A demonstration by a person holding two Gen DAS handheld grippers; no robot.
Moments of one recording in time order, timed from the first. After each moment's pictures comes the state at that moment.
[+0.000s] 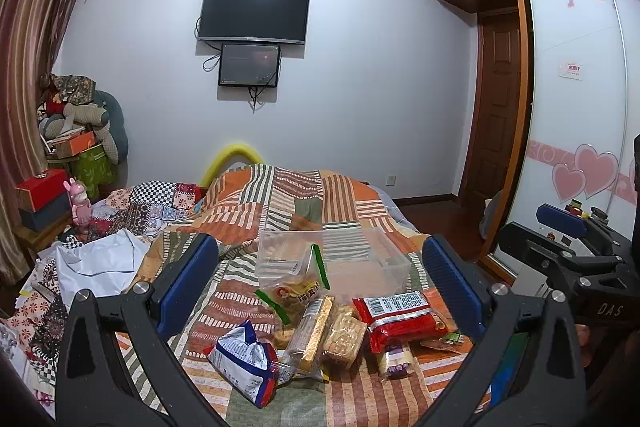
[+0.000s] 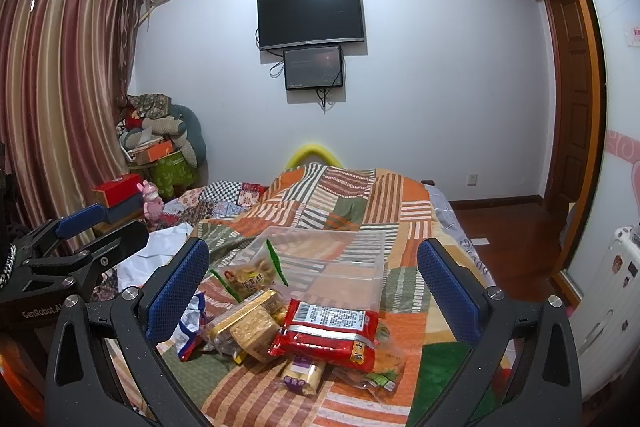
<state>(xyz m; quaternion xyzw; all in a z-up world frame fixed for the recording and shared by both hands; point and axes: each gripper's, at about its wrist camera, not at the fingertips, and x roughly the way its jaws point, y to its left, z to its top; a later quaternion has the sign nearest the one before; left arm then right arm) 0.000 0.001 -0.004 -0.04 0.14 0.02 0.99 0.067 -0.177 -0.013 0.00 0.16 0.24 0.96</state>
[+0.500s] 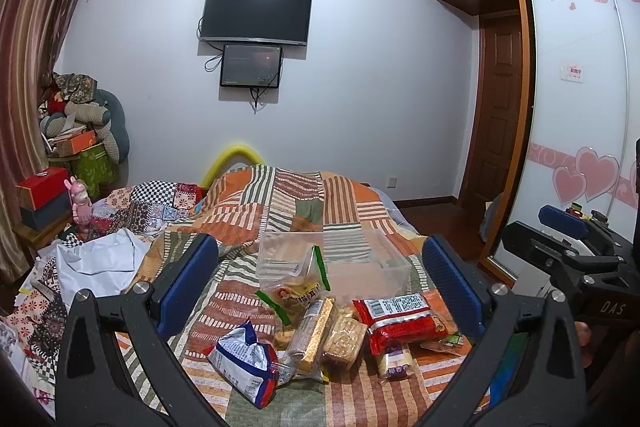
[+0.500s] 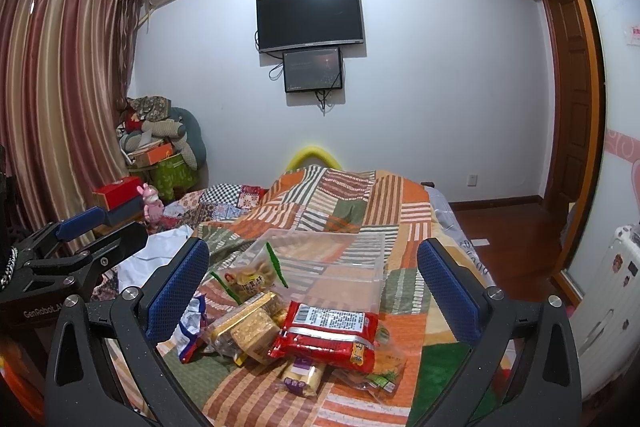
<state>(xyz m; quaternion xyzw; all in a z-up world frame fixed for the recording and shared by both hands) 0.000 0.001 -0.003 -0.05 0.14 0.03 0.99 0.067 -0.176 -0.013 0.00 0.16 0.24 0.96</state>
